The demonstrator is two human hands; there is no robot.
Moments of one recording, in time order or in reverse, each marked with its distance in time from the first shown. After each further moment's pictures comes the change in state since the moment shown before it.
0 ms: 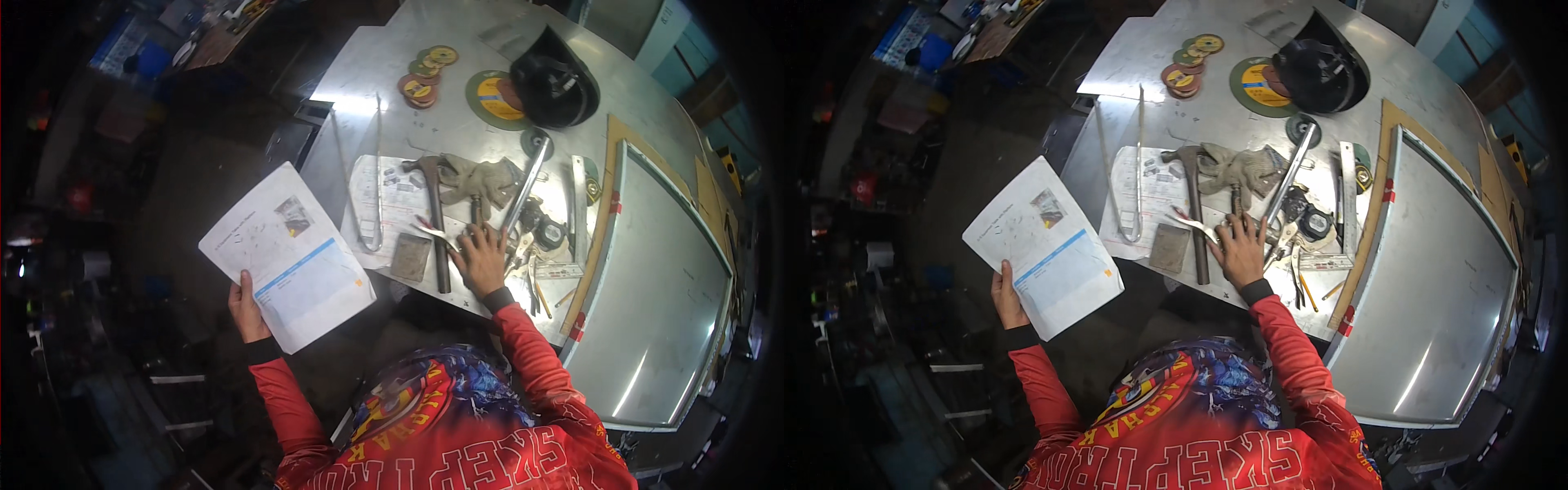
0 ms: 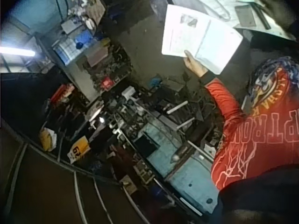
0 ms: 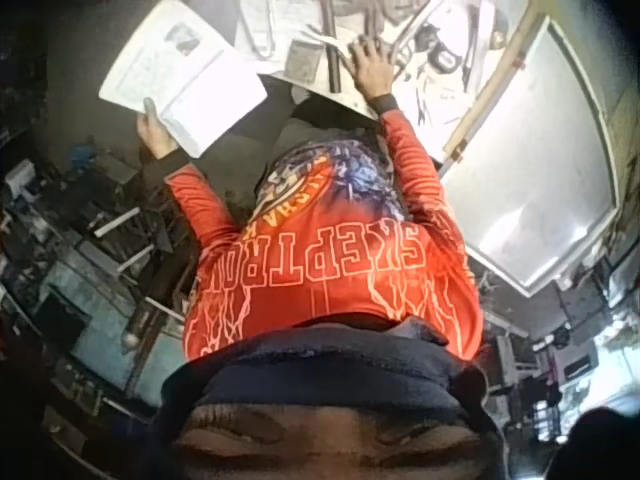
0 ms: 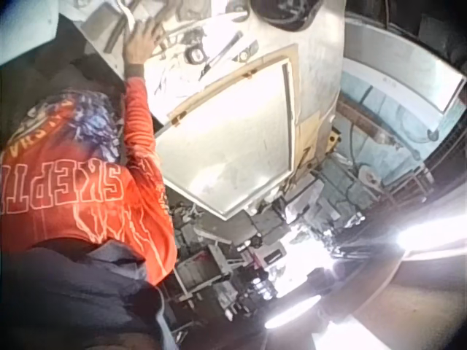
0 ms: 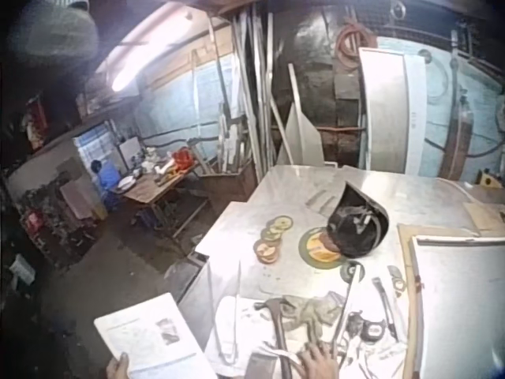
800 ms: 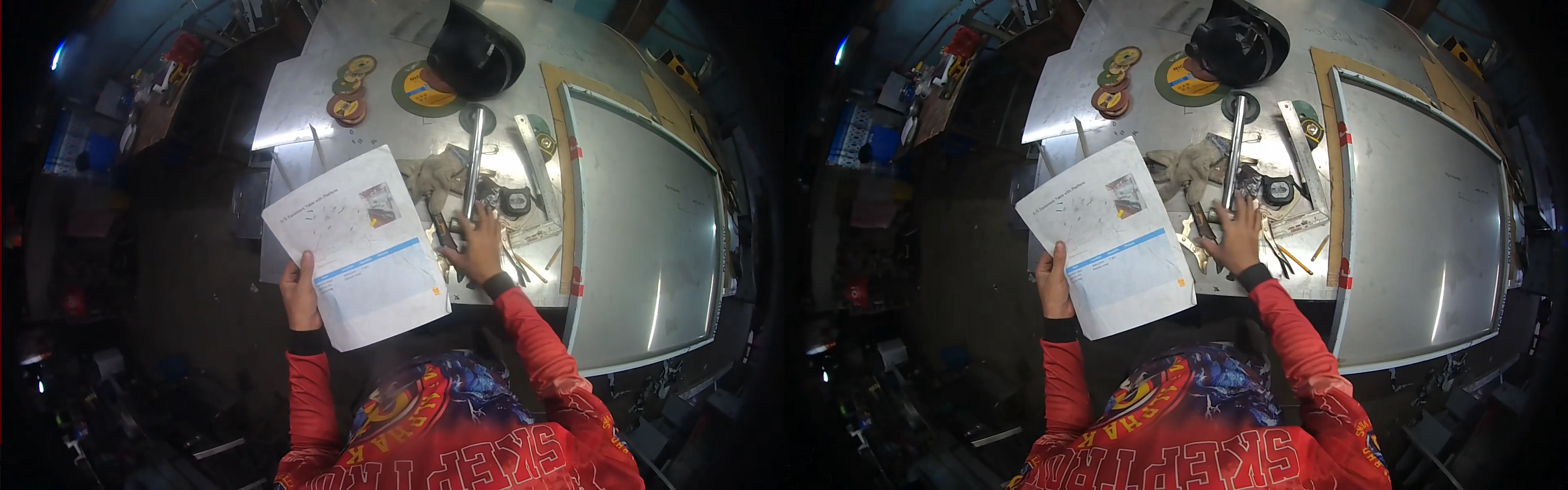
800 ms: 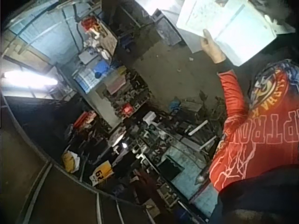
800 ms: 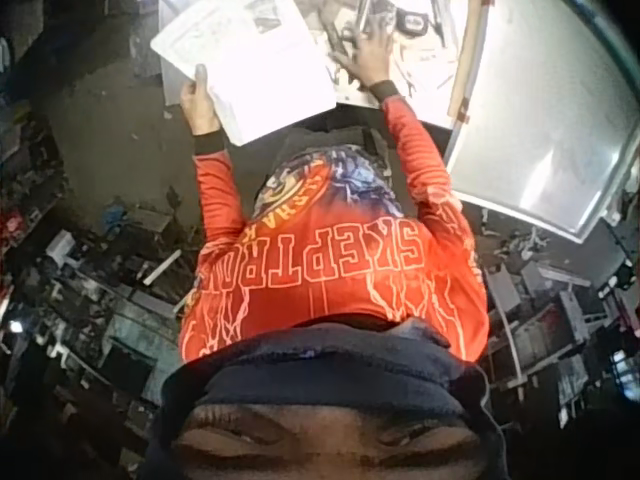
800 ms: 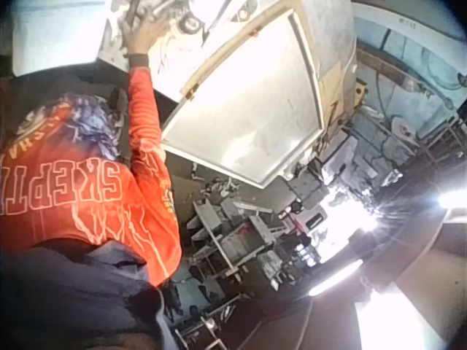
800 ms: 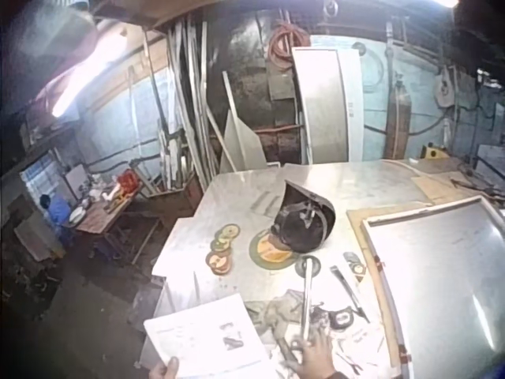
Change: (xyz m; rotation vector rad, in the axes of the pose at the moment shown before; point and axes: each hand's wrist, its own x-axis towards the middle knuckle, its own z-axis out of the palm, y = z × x) left_hand -0.008 -0.041 0.162 0.075 -0.449 -0.180; right_hand -0.013 0.027 -0.014 0.093 0.031 0.375
